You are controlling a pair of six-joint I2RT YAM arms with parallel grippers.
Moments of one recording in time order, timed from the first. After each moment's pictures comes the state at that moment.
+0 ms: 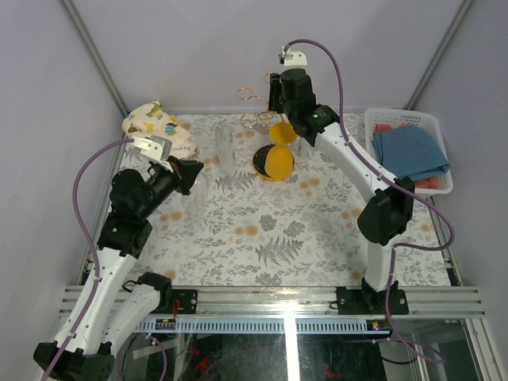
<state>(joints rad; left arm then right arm) -0.25 0.73 0.82 -0.11 0.33 -0.20 0.57 1.94 1.98 -0.34 0.34 0.22</state>
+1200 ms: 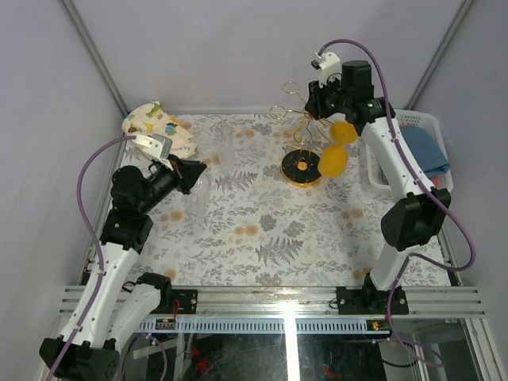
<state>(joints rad) -0.19 0.76 0.80 -0.07 0.46 -0.24 0.28 1.81 1.90 -0.55 -0.27 -0.16</state>
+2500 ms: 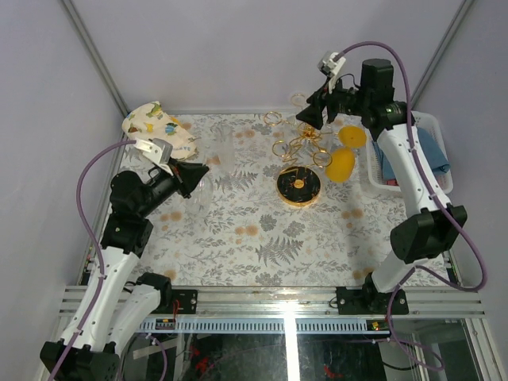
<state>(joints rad) -0.19 0.74 0.76 0.00 0.54 -0.24 0.21 1.70 1.83 -0.58 -0.83 -0.36</state>
